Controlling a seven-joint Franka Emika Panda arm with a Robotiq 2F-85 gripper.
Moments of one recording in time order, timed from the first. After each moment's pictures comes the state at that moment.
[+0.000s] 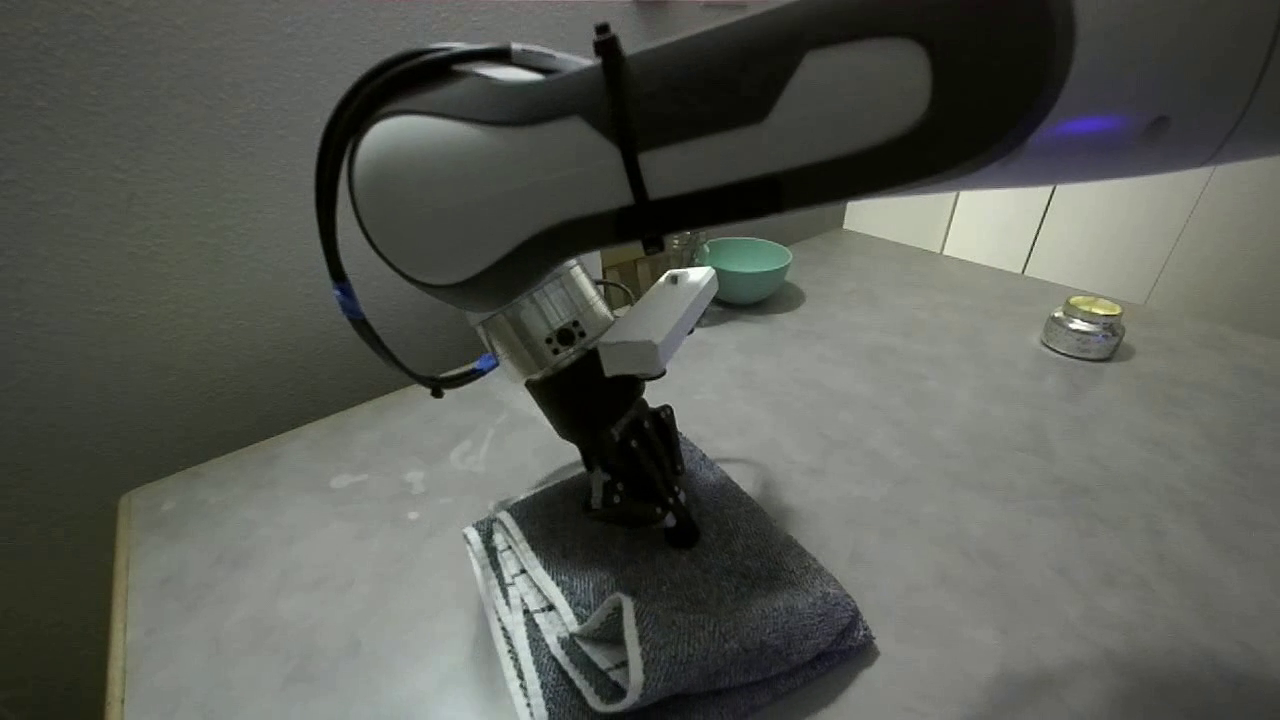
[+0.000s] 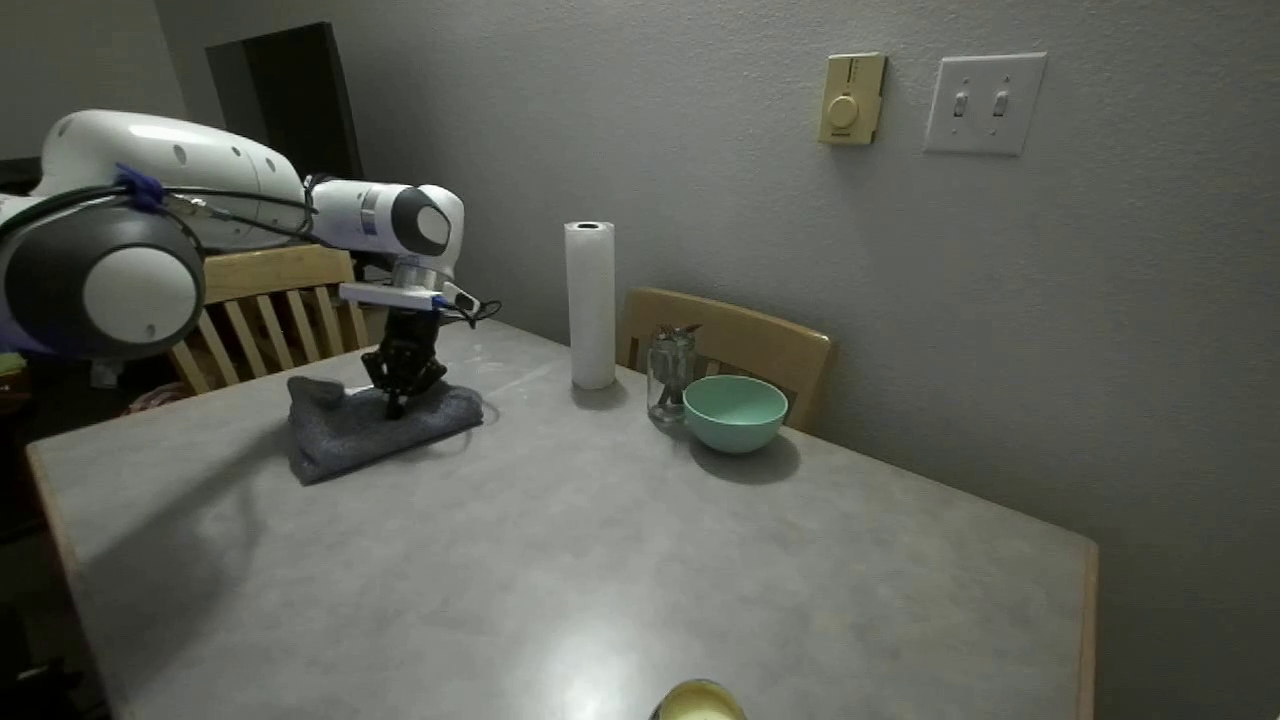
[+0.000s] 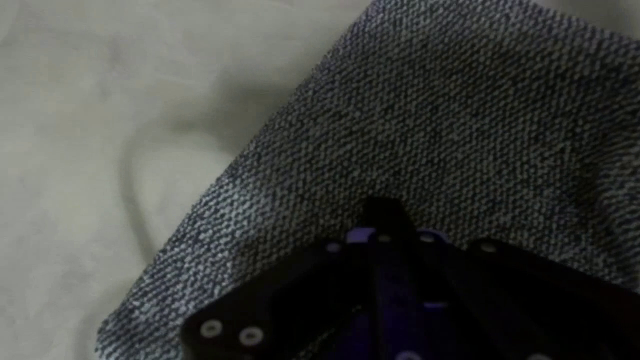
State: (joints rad) arm 0.42 1.45 0.07 -0.37 -0.07 1.27 -0.11
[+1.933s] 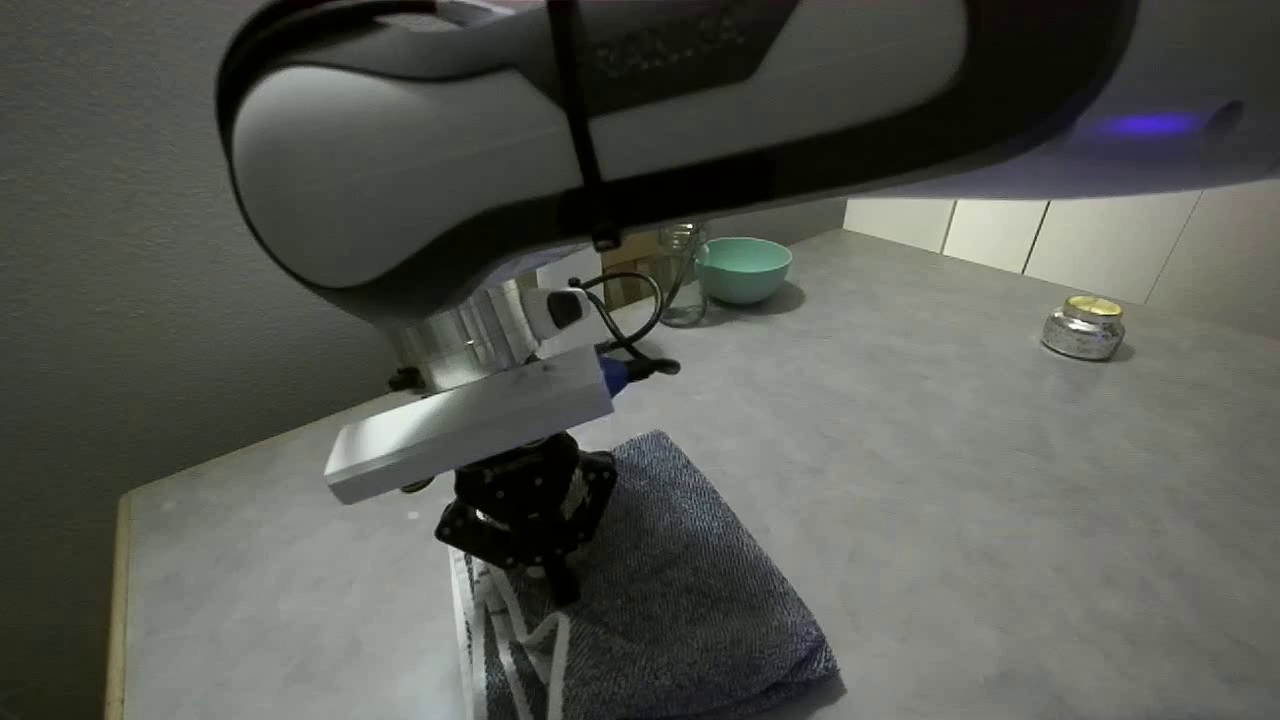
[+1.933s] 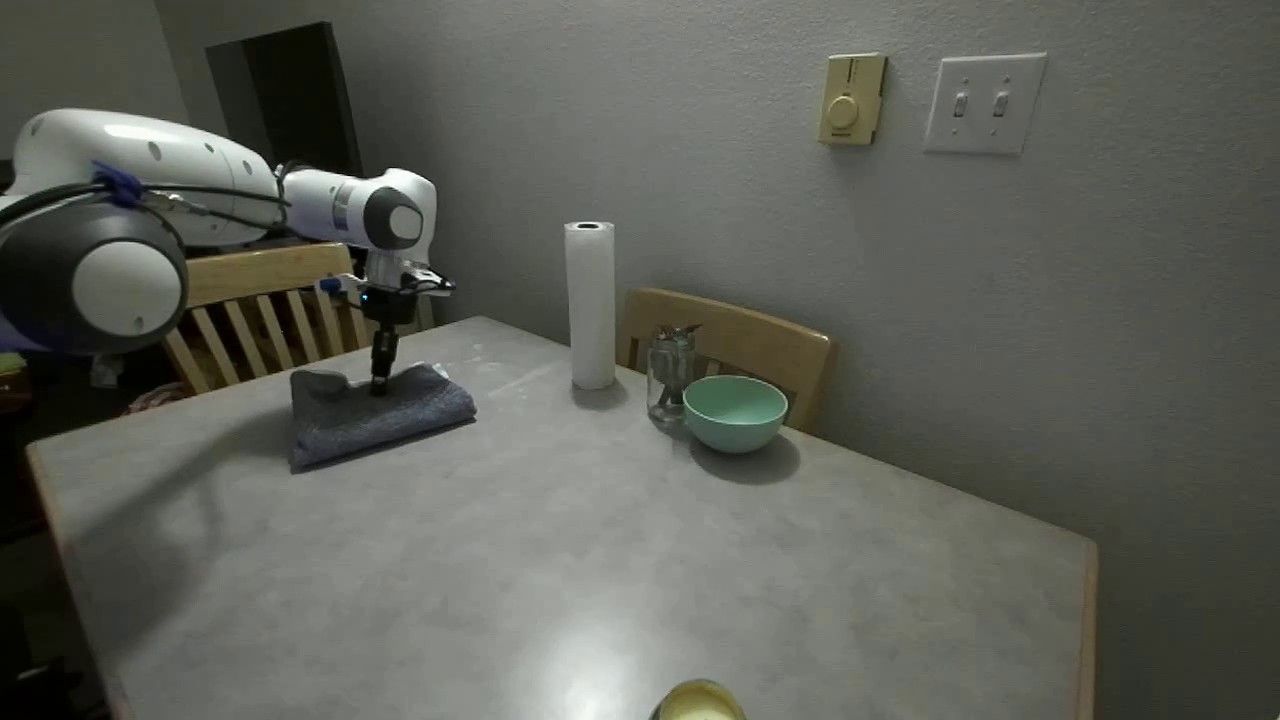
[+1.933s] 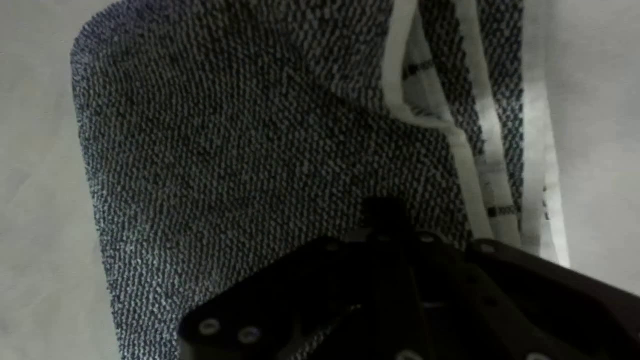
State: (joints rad) arm 0.49 1.45 0.05 -0.36 0.06 1.49 0.98
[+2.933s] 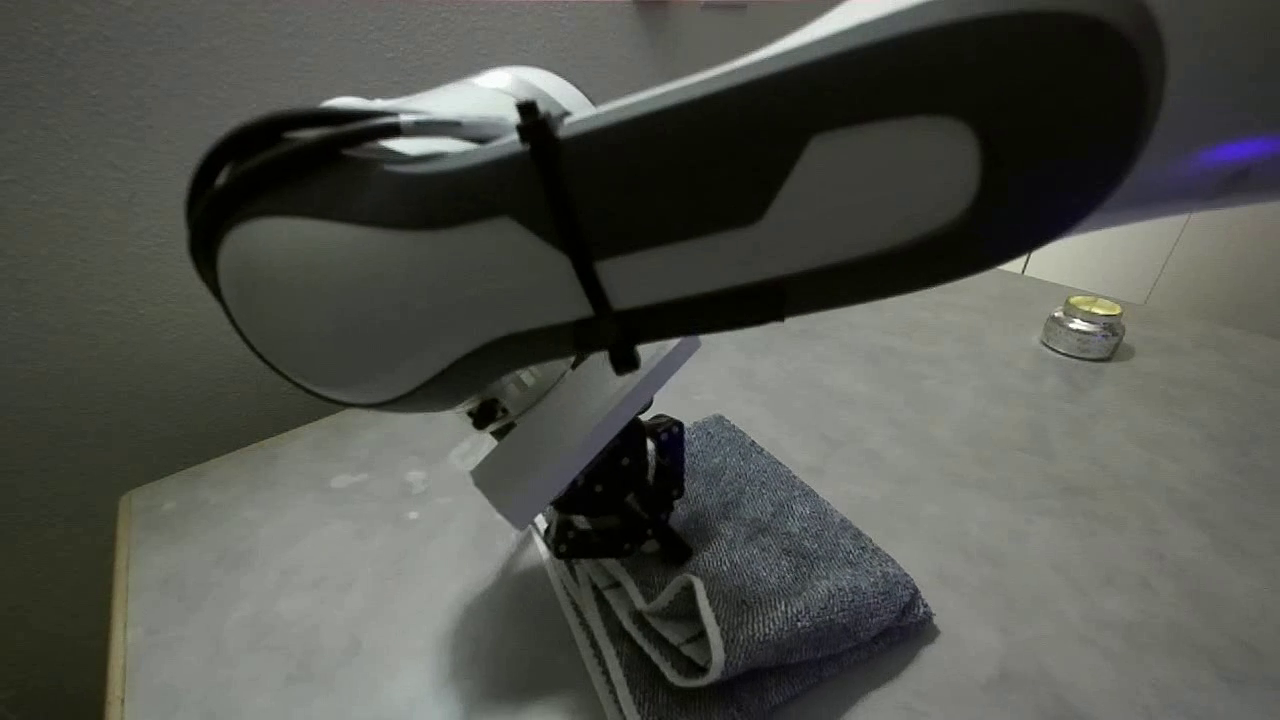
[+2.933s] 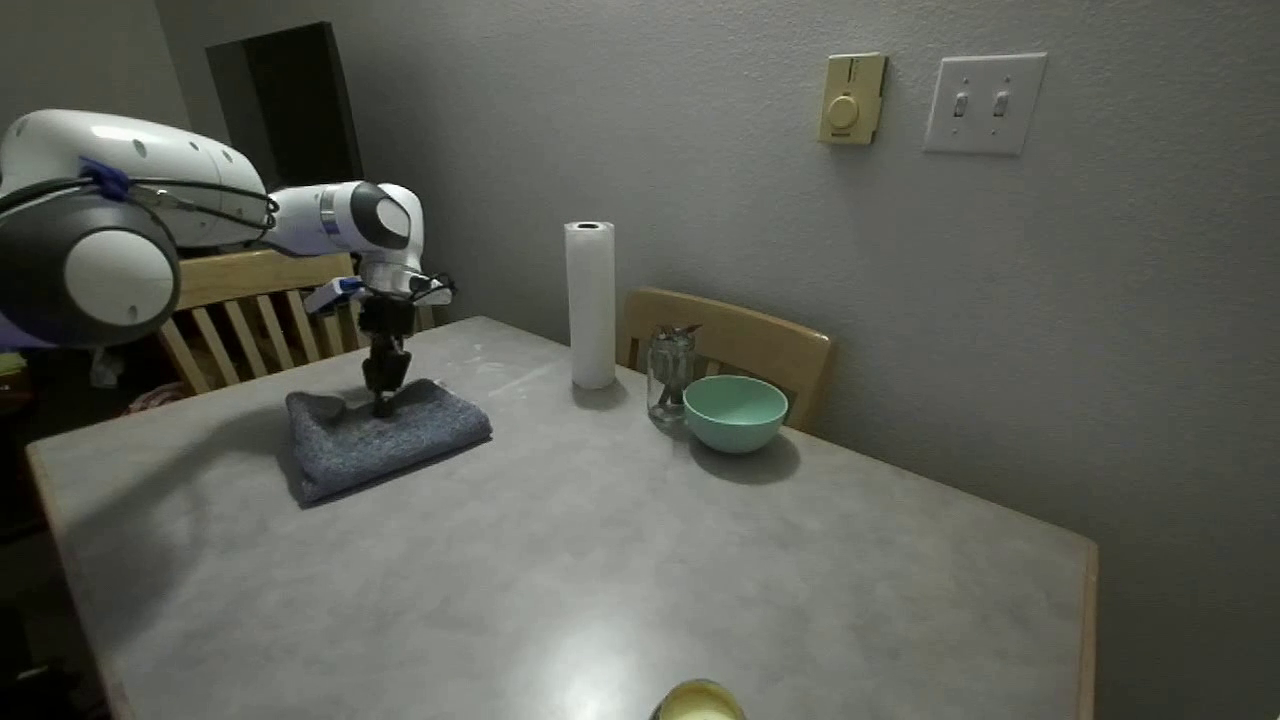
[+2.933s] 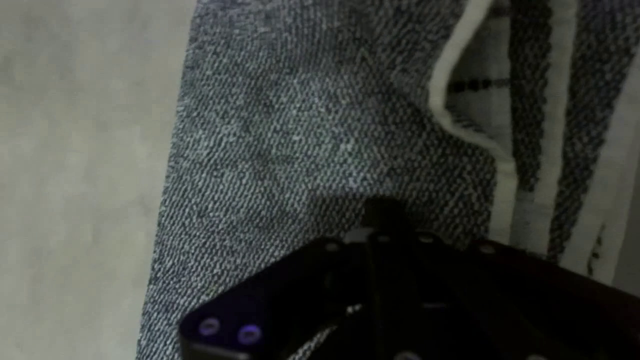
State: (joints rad) arm 0.53 1.45 -0.02 -0.37 -0.13 1.26 0.58
